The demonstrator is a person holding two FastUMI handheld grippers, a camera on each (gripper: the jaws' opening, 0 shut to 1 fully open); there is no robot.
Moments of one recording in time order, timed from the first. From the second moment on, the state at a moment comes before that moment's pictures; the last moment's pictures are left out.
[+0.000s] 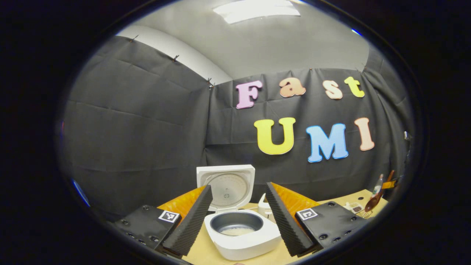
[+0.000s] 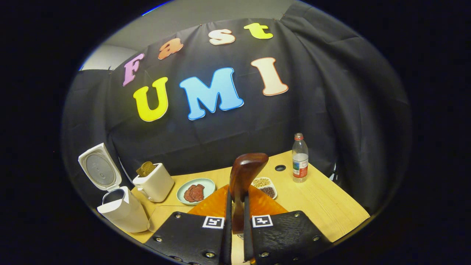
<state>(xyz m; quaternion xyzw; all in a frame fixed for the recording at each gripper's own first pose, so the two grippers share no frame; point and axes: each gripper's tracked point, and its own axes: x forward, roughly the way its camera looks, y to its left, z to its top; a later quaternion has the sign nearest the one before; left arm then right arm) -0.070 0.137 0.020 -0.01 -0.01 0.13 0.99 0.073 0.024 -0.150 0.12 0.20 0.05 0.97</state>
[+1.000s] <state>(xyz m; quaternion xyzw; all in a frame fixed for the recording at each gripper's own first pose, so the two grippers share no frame) -0.104 0.197 -0.001 0.00 0.02 0.14 0.99 0.074 0.163 -0.210 0.09 0.26 0.13 0.95</state>
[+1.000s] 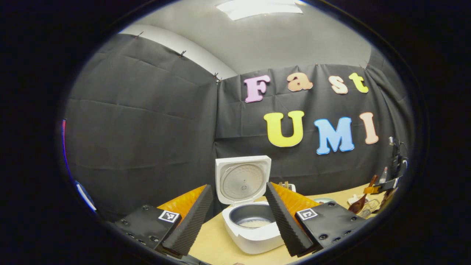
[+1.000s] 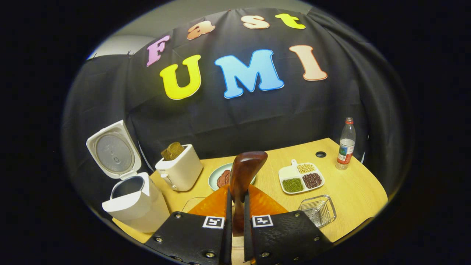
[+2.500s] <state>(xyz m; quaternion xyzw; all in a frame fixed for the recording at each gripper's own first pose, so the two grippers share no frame) -0.108 0.231 -0.016 0.01 0.04 0.12 0.99 0.054 0.205 -0.293 0.41 0.37 0.07 0.83</state>
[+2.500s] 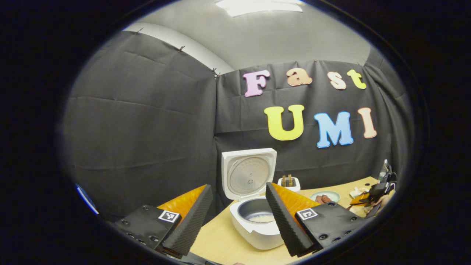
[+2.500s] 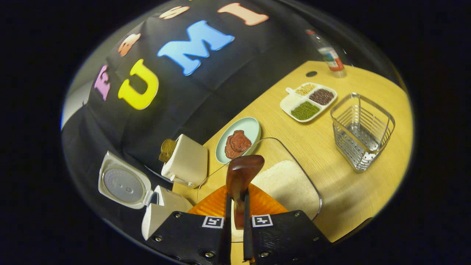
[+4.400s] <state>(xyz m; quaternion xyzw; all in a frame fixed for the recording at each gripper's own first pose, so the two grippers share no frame) -0.136 0.284 -0.035 -0.02 0.05 0.17 0.98 0.082 0.393 -0.105 0.49 0.31 0.26 0.77</state>
